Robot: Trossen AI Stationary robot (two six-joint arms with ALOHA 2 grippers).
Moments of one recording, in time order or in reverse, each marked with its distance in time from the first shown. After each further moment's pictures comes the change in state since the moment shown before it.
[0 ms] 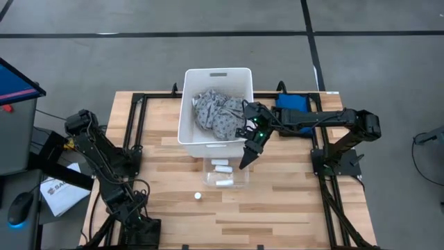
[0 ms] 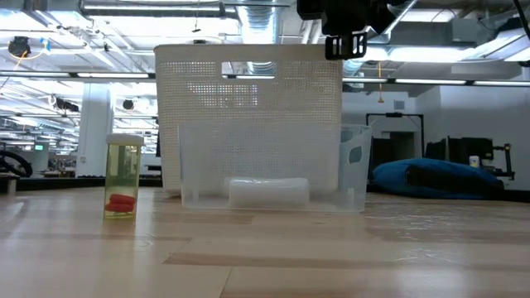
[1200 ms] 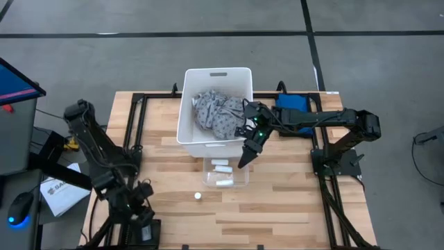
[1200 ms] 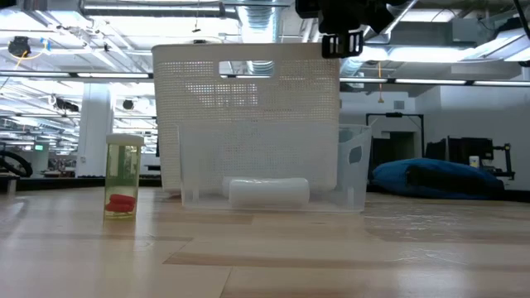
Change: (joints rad) left arm -0.002 -0.203 0.000 0.036 -0.427 0.213; right arm -0.002 0.001 0.000 0.036 0.009 0.016
